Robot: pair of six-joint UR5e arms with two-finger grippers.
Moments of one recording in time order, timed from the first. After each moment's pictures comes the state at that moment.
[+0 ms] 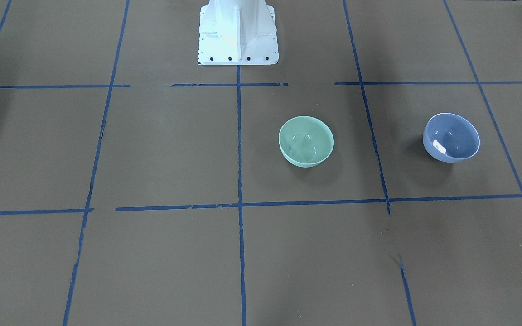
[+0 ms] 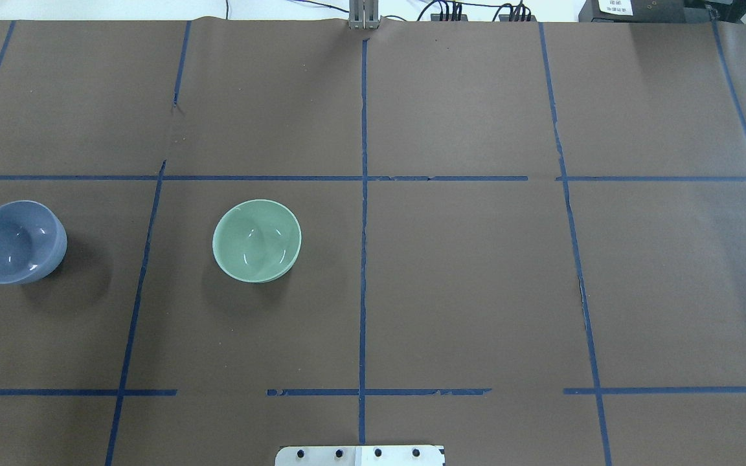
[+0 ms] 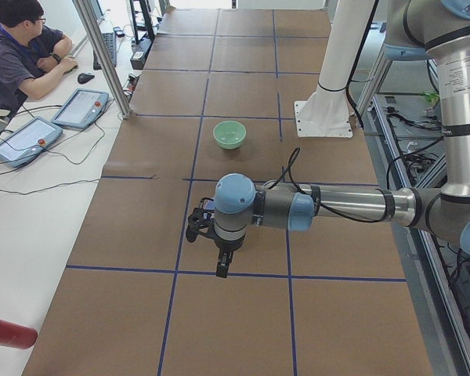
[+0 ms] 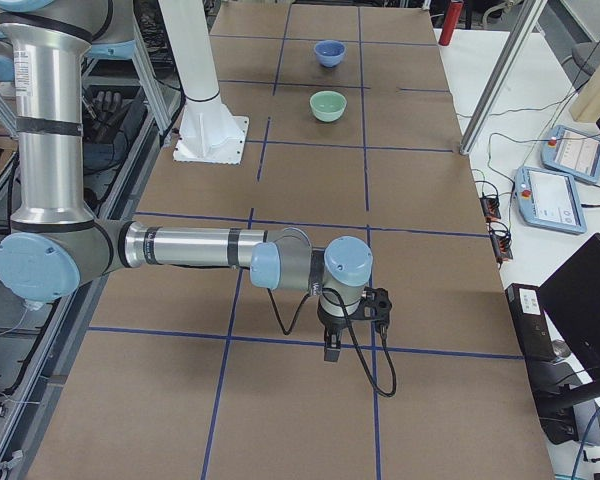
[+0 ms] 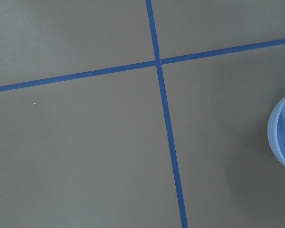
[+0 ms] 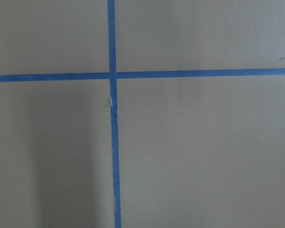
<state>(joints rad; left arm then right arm) -1.60 -1.35 -1.84 -1.64 -2.33 0.10 1.58 -1.62 1.64 -1.63 2.28 0.02</state>
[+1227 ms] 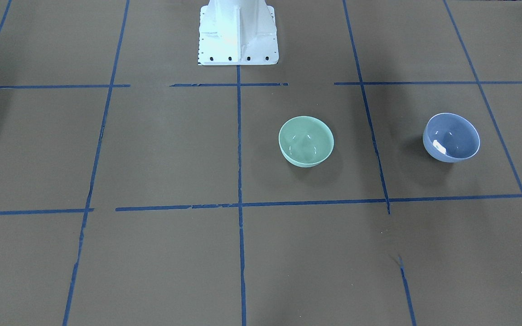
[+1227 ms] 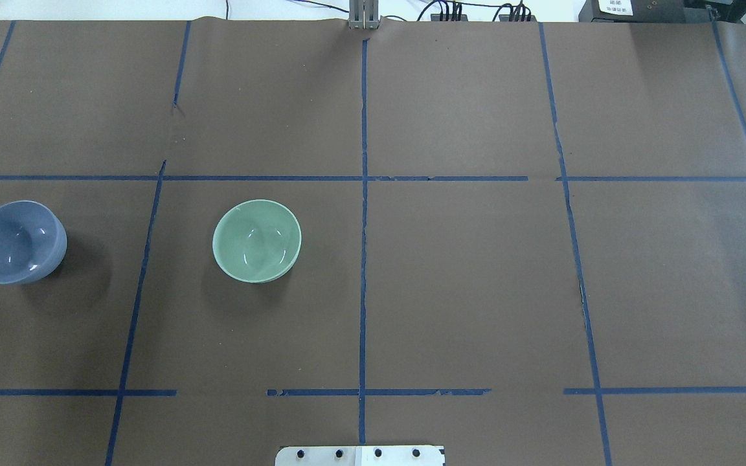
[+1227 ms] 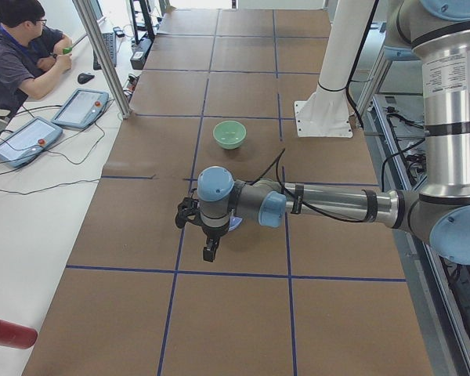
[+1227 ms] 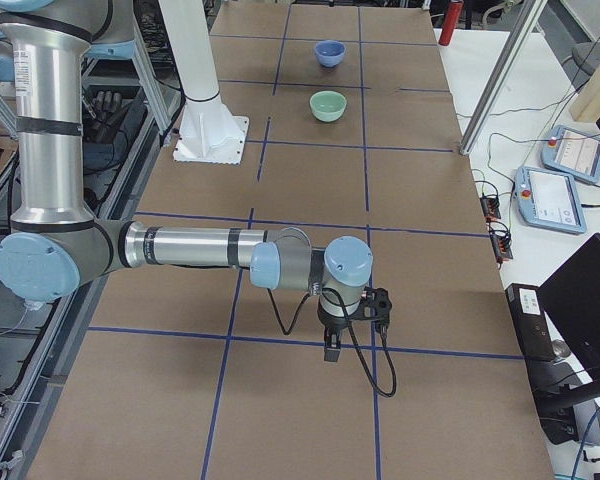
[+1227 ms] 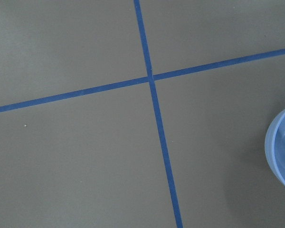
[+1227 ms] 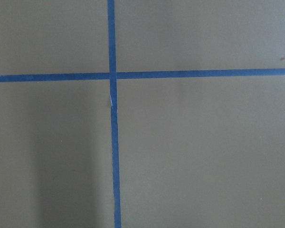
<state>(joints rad) -1.39 -1.42 -1.77 -1.80 -2.32 -0.16 1.58 -1.62 1.64 -1.63 2.28 0.02</state>
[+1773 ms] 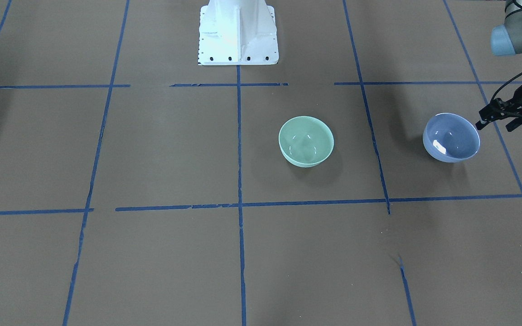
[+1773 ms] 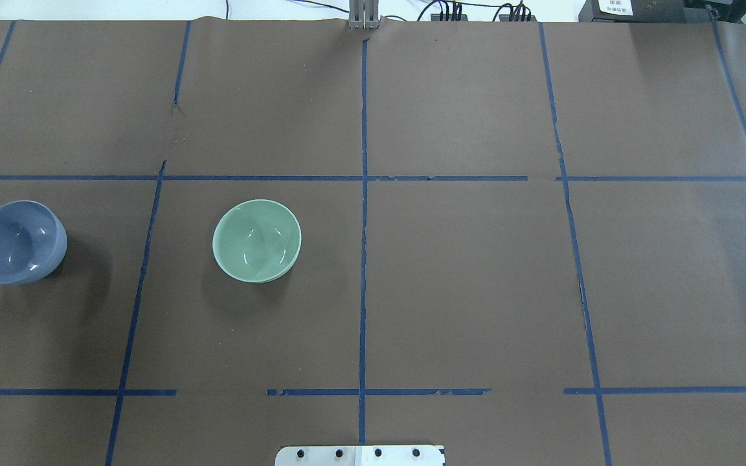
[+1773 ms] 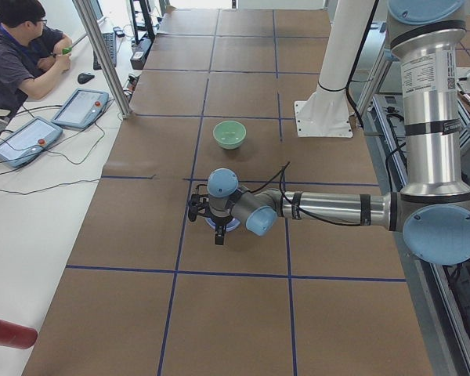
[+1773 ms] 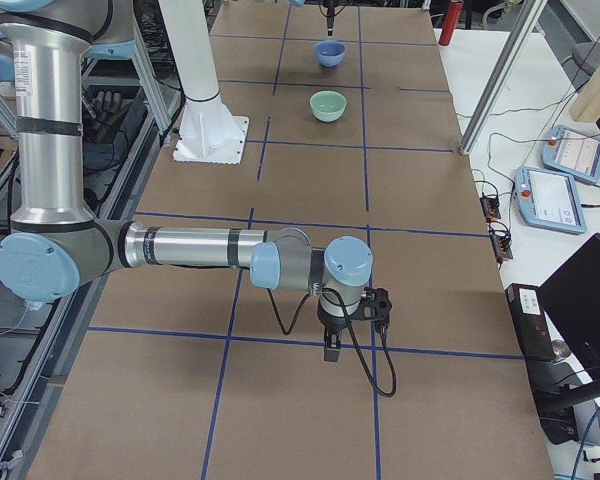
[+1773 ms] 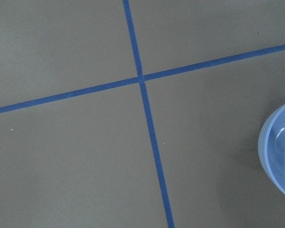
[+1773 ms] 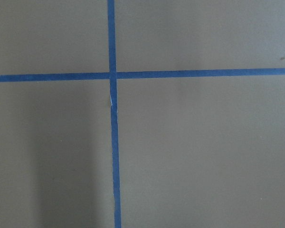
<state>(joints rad) -1.14 -1.42 -1.65 -2.21 -2.30 -0.65 1.58 -1.62 1.64 -1.63 2.28 0.02</state>
